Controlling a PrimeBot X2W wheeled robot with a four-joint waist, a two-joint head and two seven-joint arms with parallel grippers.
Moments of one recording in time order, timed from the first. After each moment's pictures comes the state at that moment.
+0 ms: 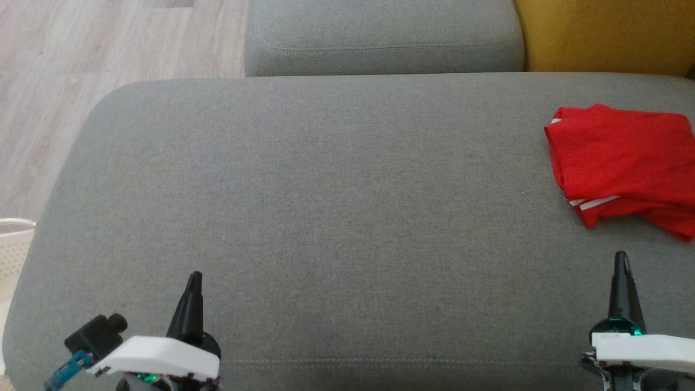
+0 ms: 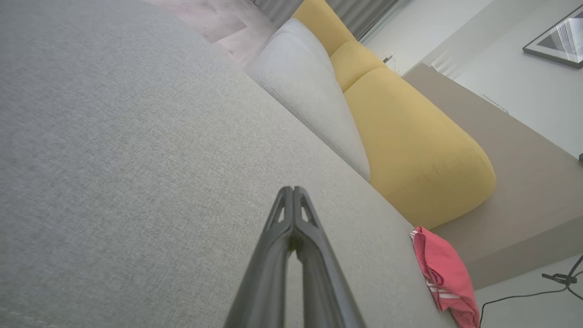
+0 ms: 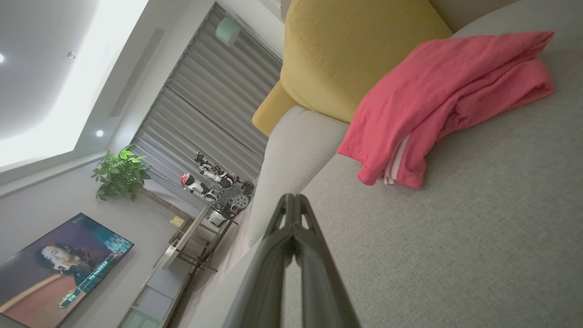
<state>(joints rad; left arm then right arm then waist) 0.10 0.07 -0.15 0.14 -0.82 -0.02 -0.11 0.07 -0.05 -0.01 0.23 0.84 0.13 -0.11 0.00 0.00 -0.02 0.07</state>
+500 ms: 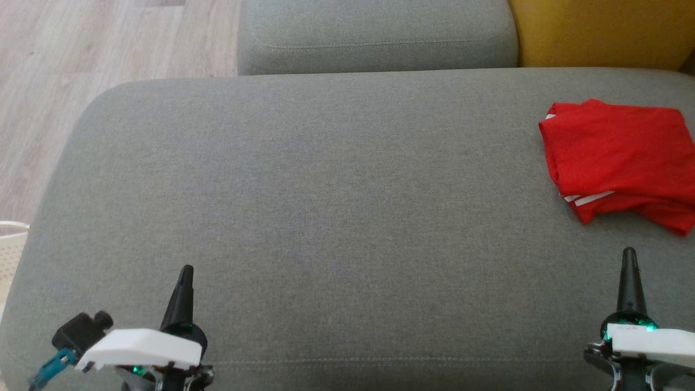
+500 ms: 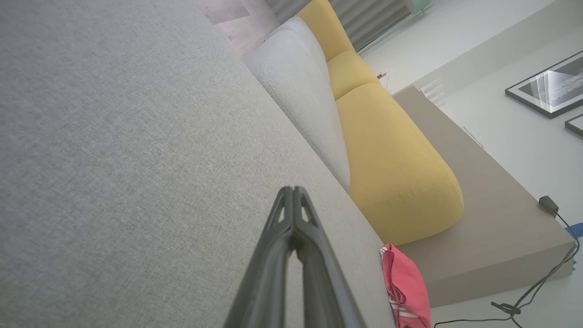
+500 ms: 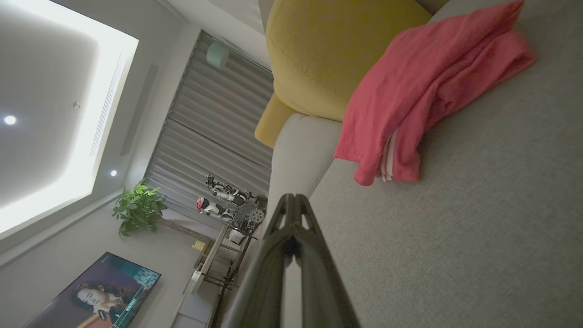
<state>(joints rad) 0.07 0.07 -0.11 0.17 -1.01 -0.04 -0.07 0.05 -0.06 -0.03 0.24 1.02 0.13 -0.06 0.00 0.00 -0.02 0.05</state>
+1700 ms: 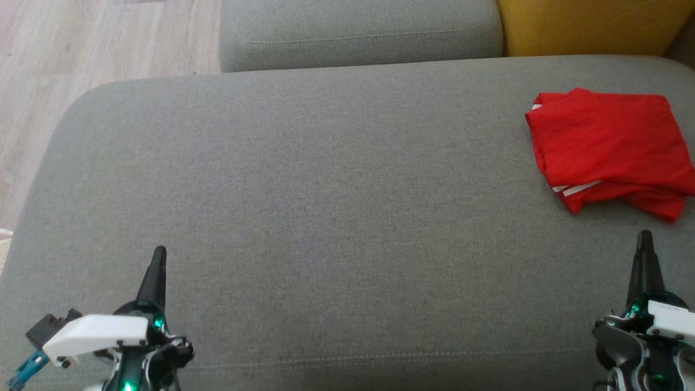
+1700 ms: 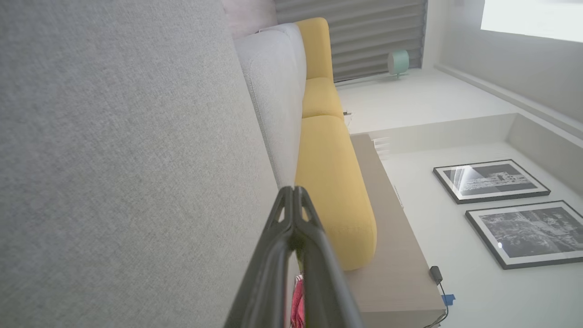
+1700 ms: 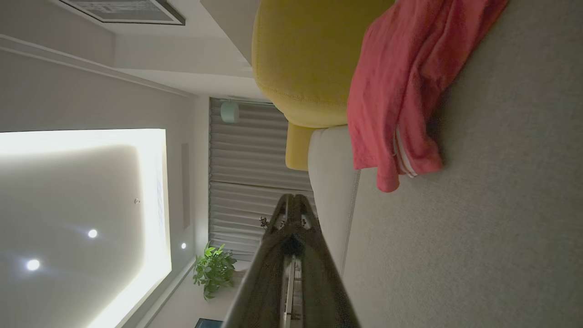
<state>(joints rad) -0.01 0.07 -0.01 0.24 -1.47 -0.10 0.03 -0.03 -0.06 -0.08 0.26 1.46 0.13 0.04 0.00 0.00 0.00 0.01</state>
